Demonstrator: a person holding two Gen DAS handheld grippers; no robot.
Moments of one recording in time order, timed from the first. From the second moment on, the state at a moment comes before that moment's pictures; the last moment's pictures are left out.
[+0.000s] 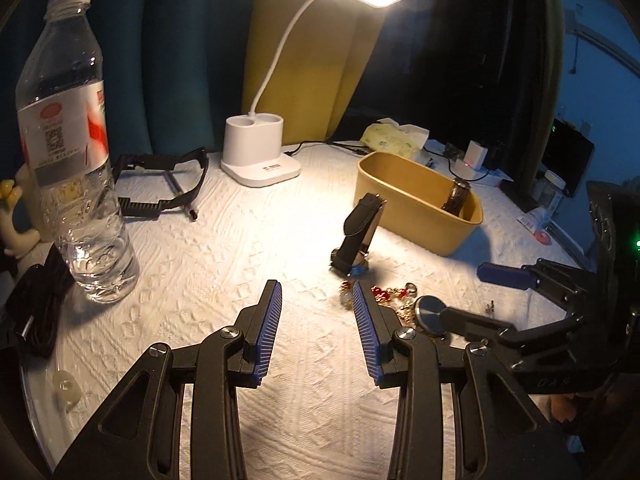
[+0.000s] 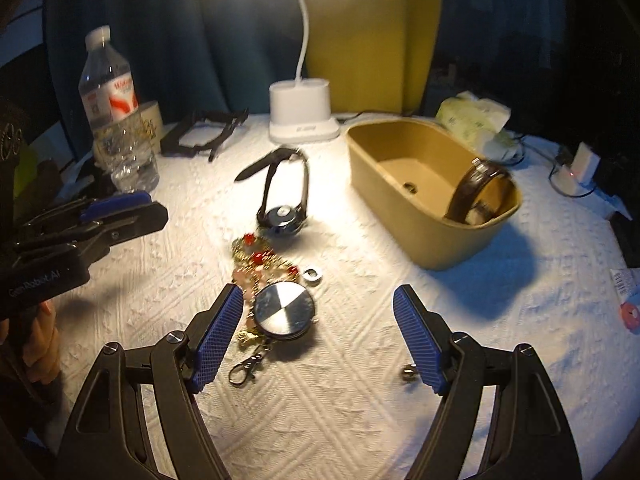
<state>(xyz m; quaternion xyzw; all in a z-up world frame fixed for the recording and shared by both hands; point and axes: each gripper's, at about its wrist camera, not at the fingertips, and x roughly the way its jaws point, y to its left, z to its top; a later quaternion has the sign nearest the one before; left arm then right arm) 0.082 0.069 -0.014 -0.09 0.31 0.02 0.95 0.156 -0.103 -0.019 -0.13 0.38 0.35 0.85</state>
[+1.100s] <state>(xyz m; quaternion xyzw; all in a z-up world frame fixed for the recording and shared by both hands) 0.093 0.062 -0.021 -0.08 0.33 0.04 0.94 0.158 -0.120 -0.017 -0.11 0.38 0.35 0.85</state>
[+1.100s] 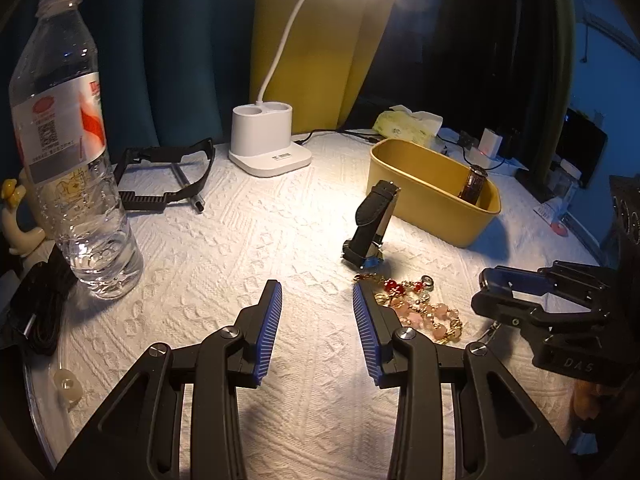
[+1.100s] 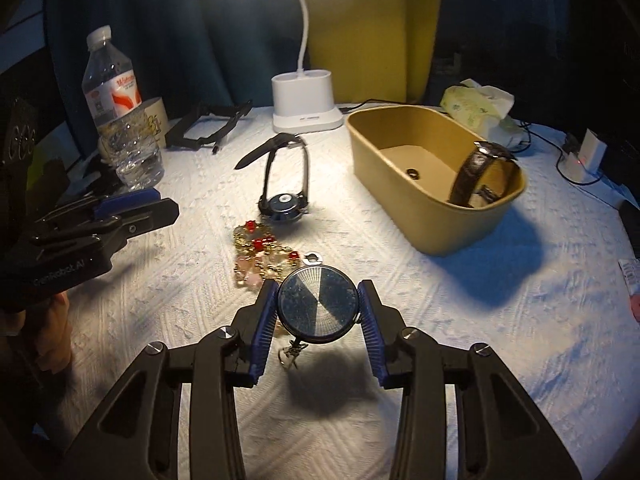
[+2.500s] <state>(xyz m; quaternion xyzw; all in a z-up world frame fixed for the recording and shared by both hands) 0.184 0.029 -0.025 -0.05 0.35 0.03 0.93 0.215 -0.179 -0.010 -0.04 0.36 0.34 0.87</state>
